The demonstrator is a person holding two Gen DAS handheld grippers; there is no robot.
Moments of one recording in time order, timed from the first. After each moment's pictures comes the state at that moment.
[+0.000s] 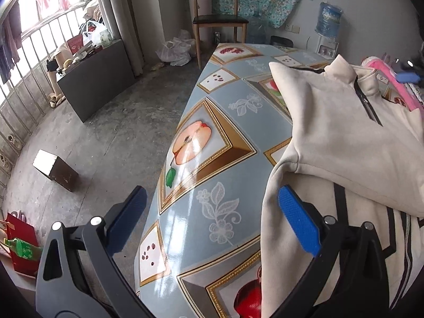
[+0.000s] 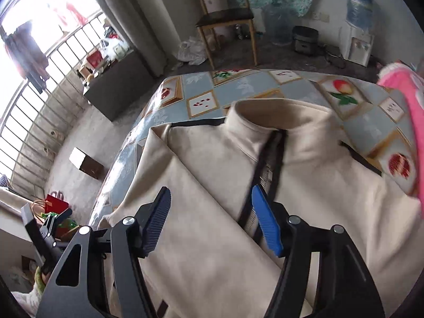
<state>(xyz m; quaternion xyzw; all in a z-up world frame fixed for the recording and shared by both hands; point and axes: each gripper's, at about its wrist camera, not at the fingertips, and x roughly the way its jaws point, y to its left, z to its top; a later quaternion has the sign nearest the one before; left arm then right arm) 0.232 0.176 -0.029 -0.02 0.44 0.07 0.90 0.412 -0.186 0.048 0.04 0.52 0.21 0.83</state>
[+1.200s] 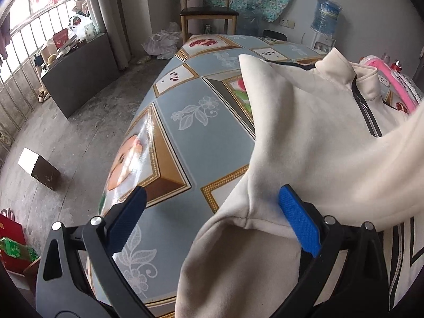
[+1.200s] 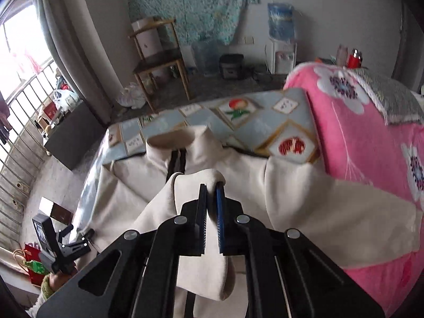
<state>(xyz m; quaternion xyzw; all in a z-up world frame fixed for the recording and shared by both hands) 0.300 0.125 -0.058 -0.04 0.46 0.07 0.89 0.356 -0.280 0.120 0.07 0.43 0.05 0.90</state>
